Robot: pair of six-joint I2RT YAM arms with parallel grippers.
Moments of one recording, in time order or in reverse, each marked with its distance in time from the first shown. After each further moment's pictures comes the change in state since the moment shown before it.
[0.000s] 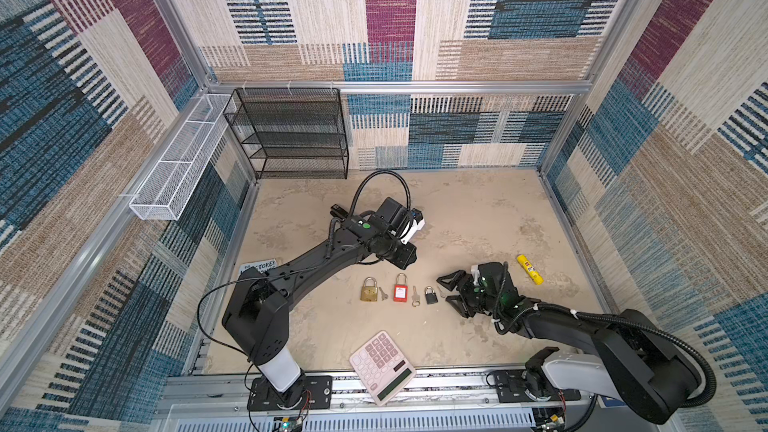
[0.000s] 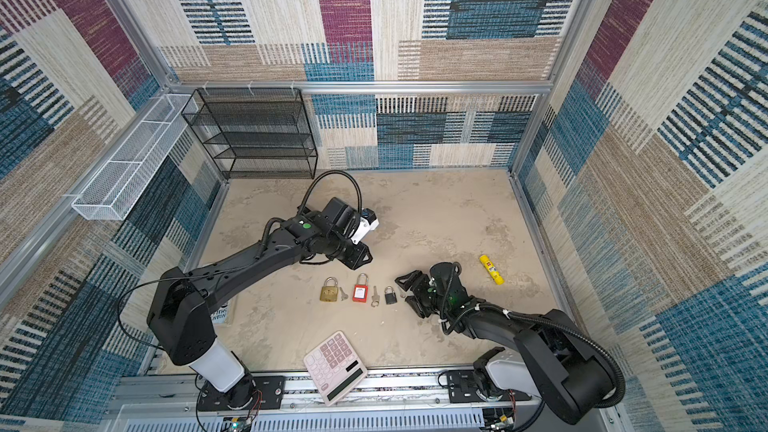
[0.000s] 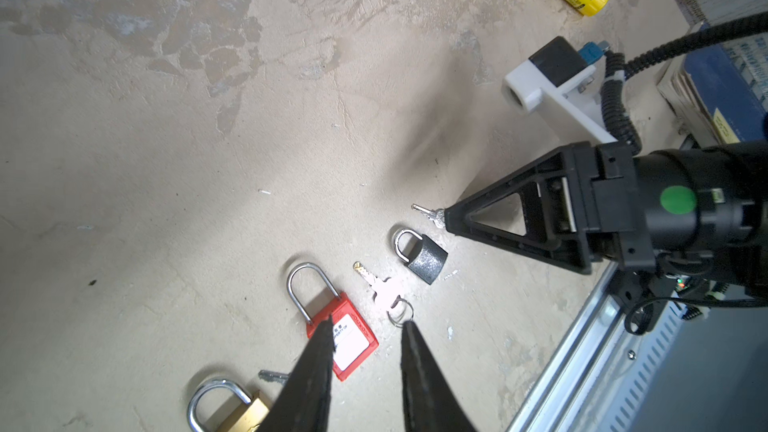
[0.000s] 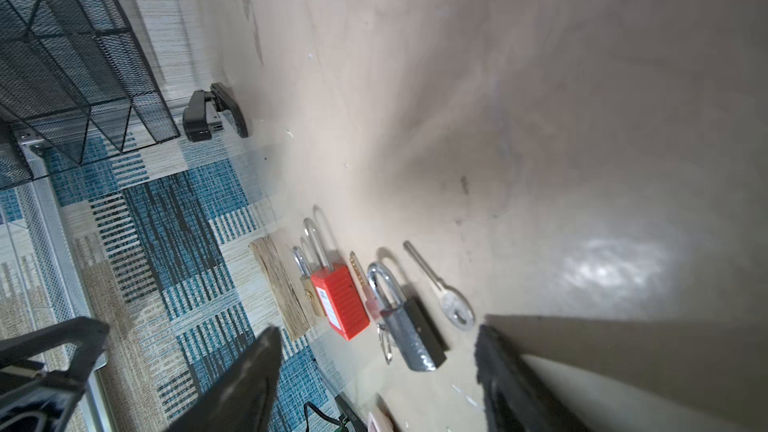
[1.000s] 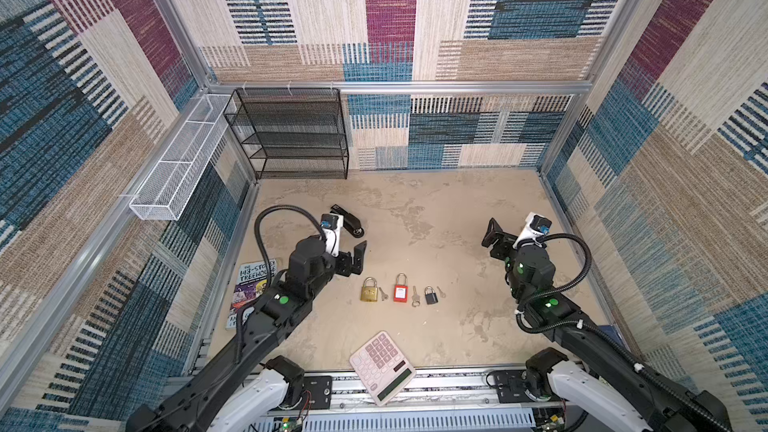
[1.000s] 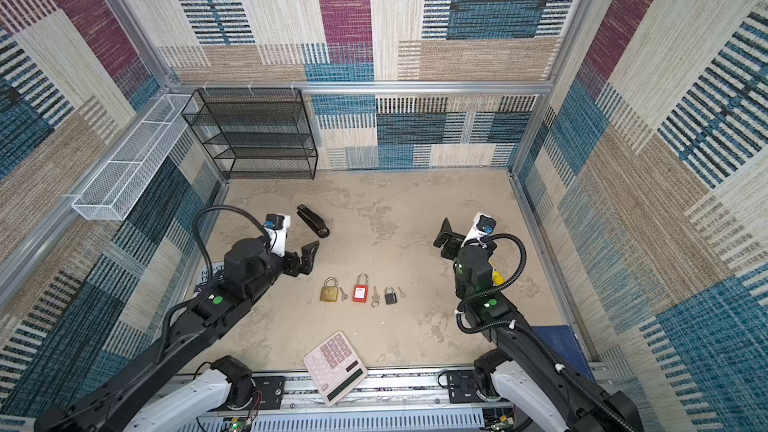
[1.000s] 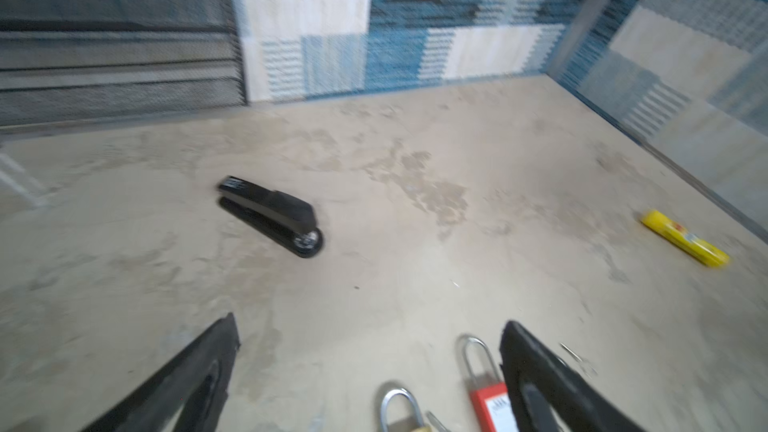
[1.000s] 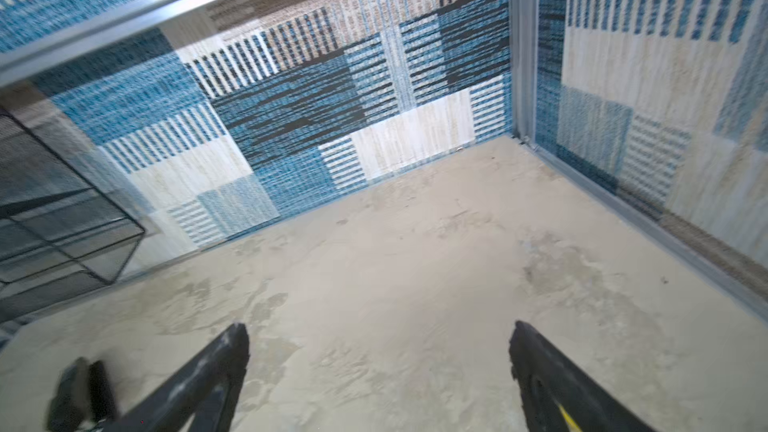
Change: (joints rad) left arm 0.250 -0.886 -0.782 0.596 -0.422 -0.071; right arm -0.128 -0.366 0.128 -0.010 0.908 -1.087
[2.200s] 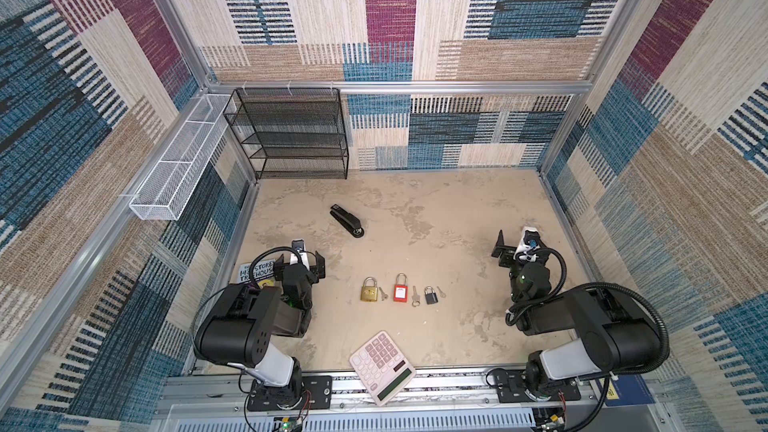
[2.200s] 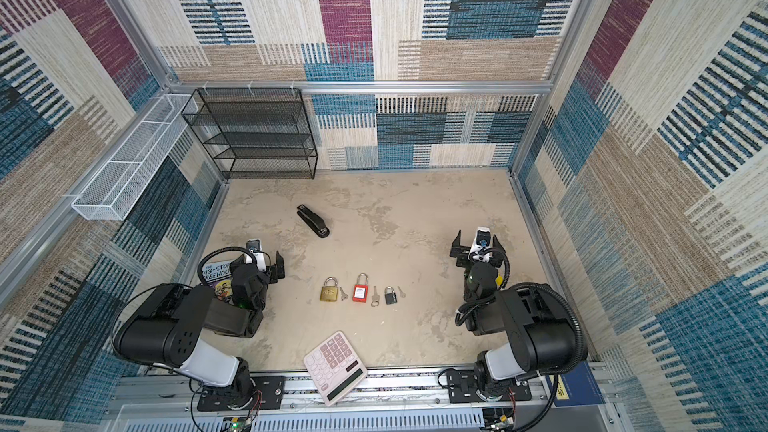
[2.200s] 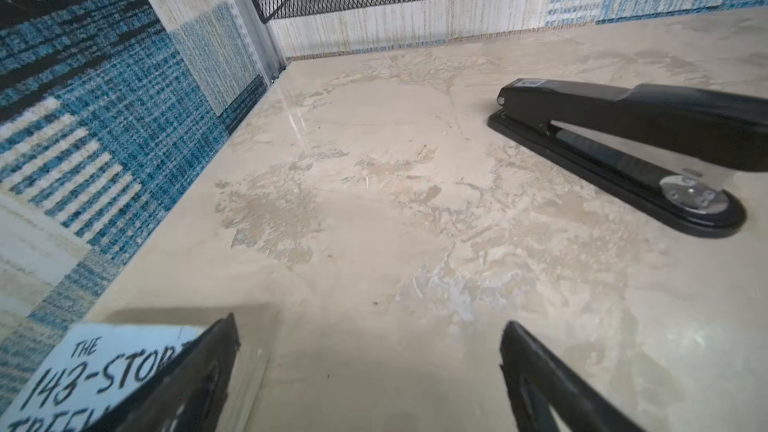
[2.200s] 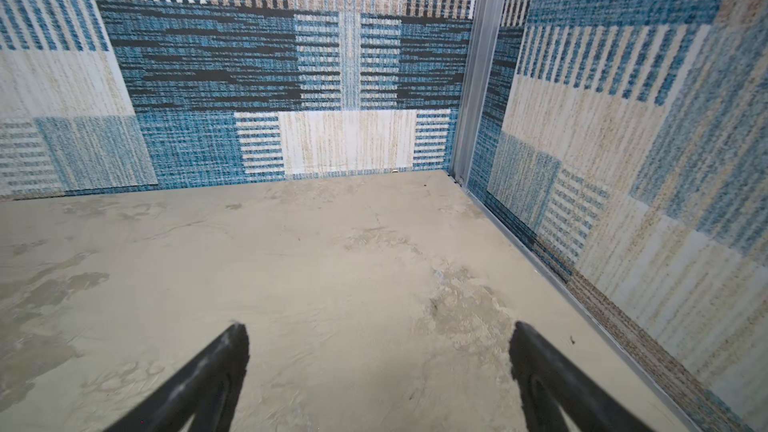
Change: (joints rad) left arm 0.361 0.788 -0.399 1.219 -0.151 0.224; right arm -0.255 0.616 -0.270 1.050 -0.215 -0.359
